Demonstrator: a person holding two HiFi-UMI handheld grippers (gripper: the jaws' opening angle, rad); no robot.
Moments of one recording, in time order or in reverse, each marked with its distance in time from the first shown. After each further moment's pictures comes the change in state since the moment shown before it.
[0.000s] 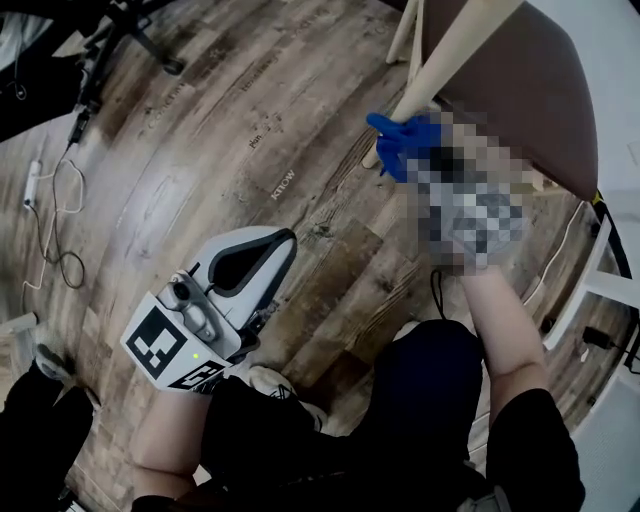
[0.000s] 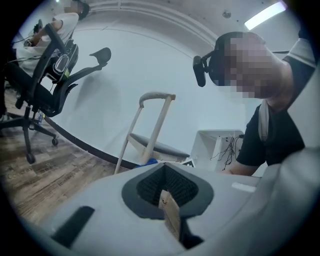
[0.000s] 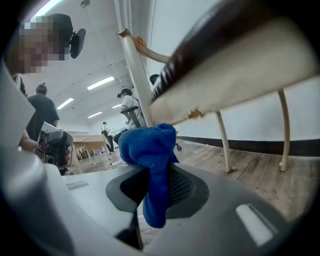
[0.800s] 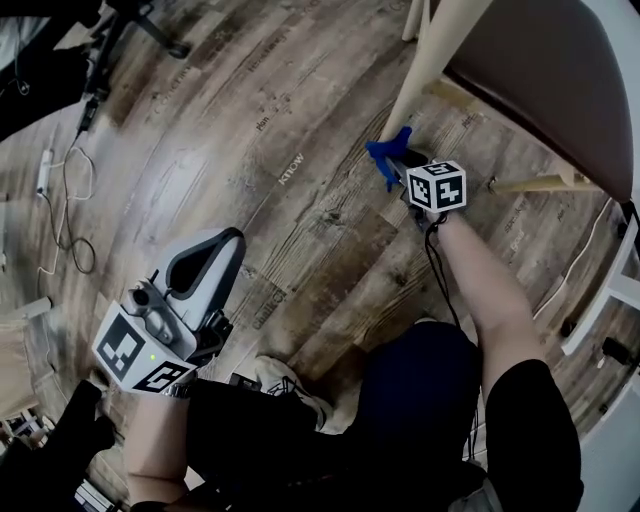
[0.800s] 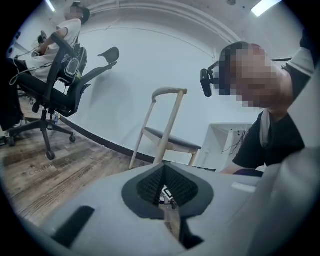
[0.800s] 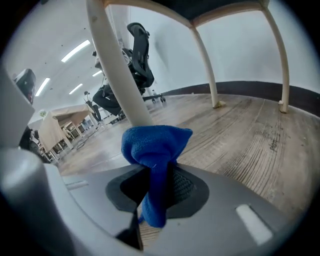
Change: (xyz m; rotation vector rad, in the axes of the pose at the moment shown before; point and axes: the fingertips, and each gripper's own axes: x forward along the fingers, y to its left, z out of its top) left arm -0.035 0.031 -0.022 -0.016 0.073 0.151; right arm 0.058 -0.104 -0.241 0.066 0.453 -0.139
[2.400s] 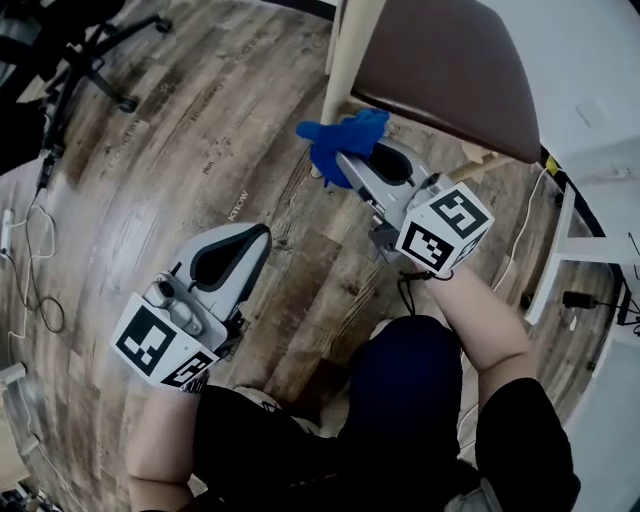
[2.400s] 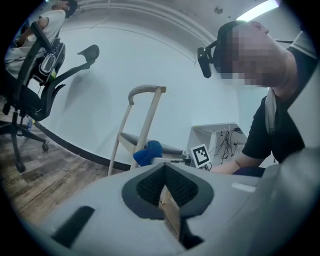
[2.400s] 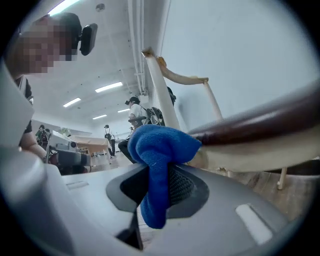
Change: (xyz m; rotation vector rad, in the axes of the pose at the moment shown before) left arm 0.055 -0.058 0.015 0.104 -0.059 -0.213; right arm -0.227 0.154 0.207 -0.146 -0.554 0.130
